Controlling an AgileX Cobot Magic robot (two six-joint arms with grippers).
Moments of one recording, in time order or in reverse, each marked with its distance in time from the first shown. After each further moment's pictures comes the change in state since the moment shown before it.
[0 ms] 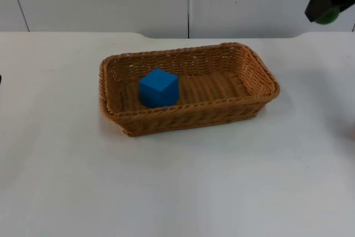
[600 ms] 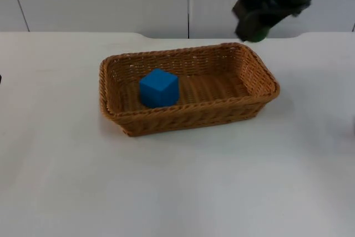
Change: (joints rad) right arm 0.249 0.055 0.000 -0.006 -0.066 0.018; left arm 0.000 0.000 0.000 0.002 0.000 -0.001
